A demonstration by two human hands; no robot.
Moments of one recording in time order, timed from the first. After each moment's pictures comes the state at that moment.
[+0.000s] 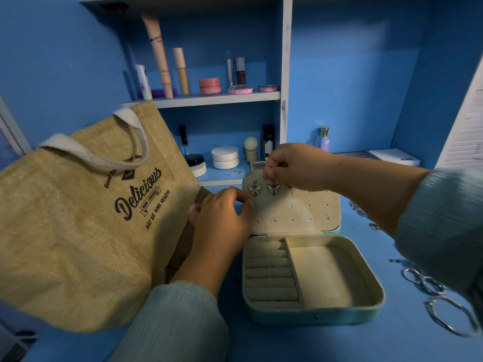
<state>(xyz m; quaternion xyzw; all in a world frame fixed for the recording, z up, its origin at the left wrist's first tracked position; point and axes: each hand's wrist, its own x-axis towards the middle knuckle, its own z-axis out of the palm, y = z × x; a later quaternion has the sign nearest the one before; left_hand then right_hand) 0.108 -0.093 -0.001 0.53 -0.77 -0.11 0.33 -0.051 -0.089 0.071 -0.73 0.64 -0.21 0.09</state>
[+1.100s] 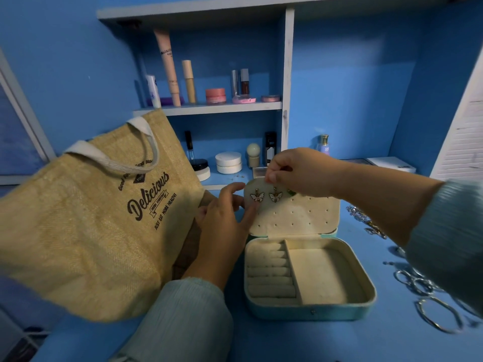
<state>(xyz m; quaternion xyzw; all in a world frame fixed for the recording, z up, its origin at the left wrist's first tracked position) 0.108 -0.093 -0.012 0.46 -0.74 -0.20 0.46 -0.040 -0.056 0.090 -0.72 0.65 -0.22 0.11</state>
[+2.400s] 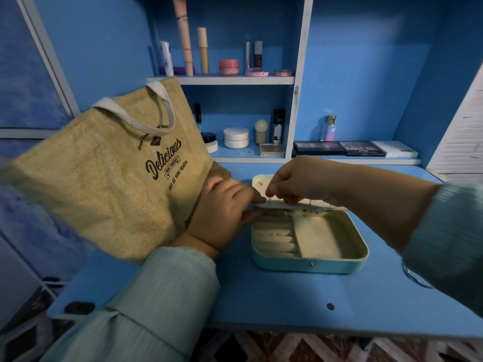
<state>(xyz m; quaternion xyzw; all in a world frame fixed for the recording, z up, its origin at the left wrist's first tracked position) 0.150 -0.081 -0.028 0.23 -0.86 0.17 0.43 -0.002 -0.021 0.065 -0.61 0.70 -0.21 0.30</state>
